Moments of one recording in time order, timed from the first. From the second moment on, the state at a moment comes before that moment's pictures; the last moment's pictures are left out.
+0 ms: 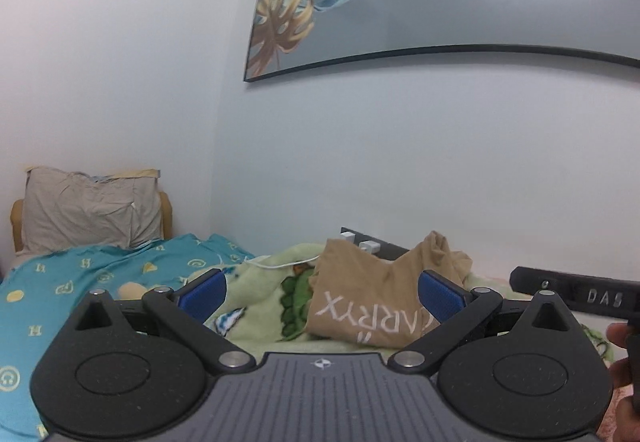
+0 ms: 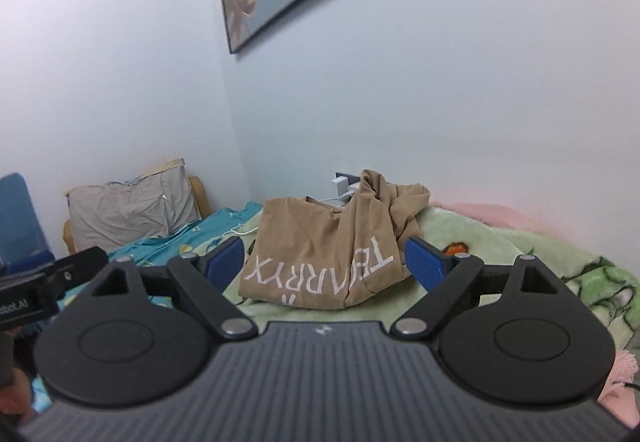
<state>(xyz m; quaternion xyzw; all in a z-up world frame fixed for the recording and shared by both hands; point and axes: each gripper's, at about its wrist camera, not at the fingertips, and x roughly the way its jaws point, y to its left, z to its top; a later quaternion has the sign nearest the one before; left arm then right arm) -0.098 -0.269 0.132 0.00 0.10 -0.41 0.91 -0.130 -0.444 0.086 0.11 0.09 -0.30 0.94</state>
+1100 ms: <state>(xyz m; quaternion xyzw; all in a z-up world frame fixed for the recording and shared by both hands) -0.103 -0.209 0.084 -0.01 0.09 -0.38 0.92 -0.121 -0.354 0.047 0.01 0.07 -0.31 0.95</state>
